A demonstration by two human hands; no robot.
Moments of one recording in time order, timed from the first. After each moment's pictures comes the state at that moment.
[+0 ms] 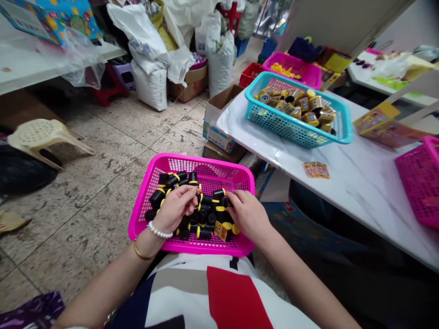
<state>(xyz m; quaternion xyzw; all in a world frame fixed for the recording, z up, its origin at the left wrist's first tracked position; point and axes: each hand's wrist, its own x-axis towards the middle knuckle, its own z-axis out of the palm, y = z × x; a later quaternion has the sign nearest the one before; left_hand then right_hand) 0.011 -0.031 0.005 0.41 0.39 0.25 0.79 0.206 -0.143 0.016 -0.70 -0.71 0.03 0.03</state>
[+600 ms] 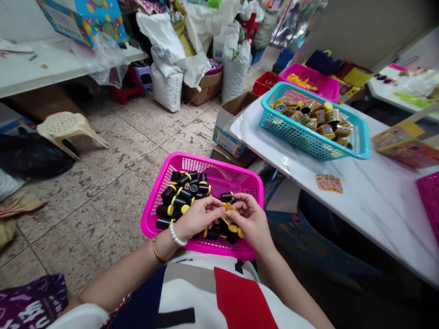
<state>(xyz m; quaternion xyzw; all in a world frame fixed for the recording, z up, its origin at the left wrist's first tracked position) 0.024 -0.058 0.011 0.51 0.34 0.17 0.77 0.176 -0.139 0.018 -0.61 -0.35 0.45 0.55</state>
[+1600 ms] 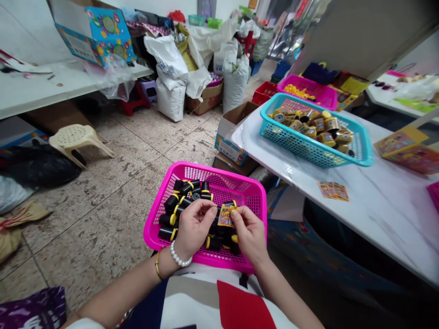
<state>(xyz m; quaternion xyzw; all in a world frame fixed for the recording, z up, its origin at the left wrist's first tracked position) 0.018 -0.071 0.023 0.59 0.41 0.41 0.57 0.158 -0.136 0.015 -0.66 -0.41 0.33 0.54</state>
